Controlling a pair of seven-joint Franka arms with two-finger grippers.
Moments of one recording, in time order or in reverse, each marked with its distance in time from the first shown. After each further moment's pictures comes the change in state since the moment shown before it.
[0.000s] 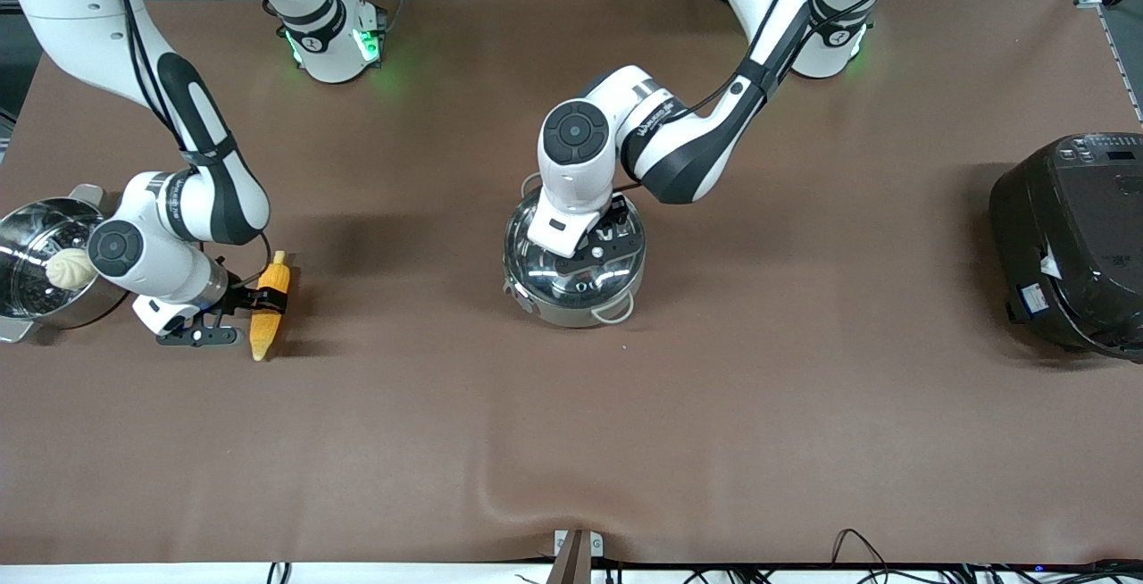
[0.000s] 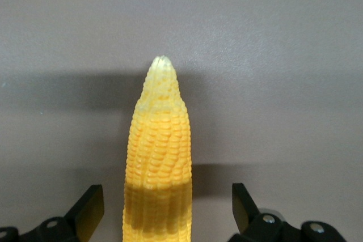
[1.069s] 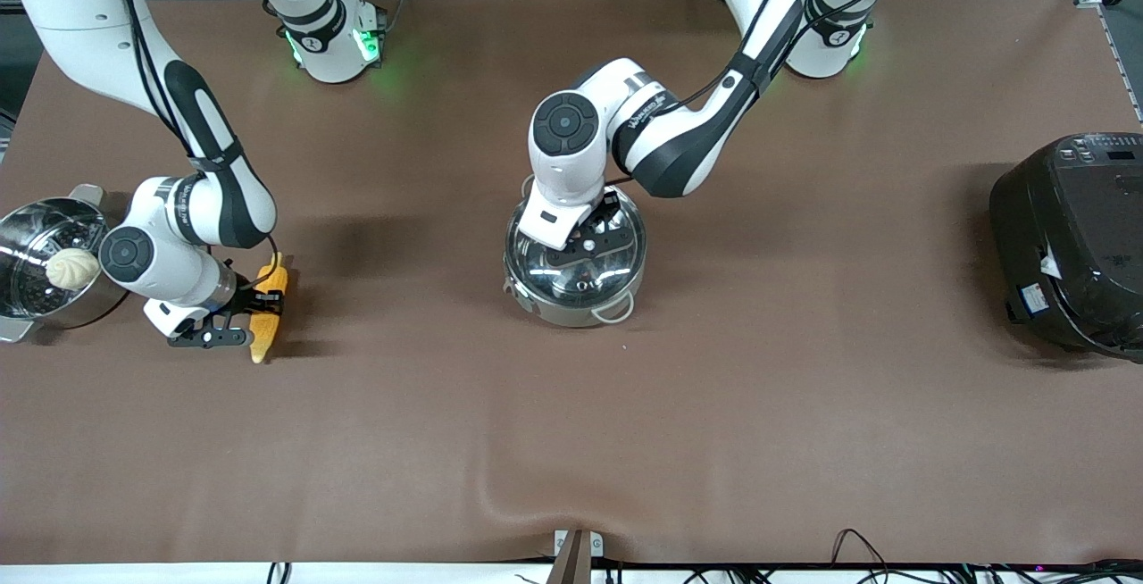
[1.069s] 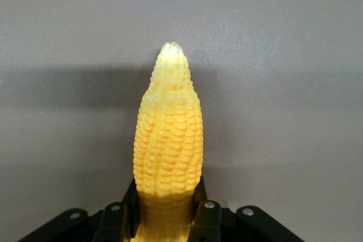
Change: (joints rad) left arm -0.017 0.001 -0.002 0.010 0.000 -0.010 -0.004; right arm 0.000 0.018 0.009 0.017 0.000 -0.005 0.000
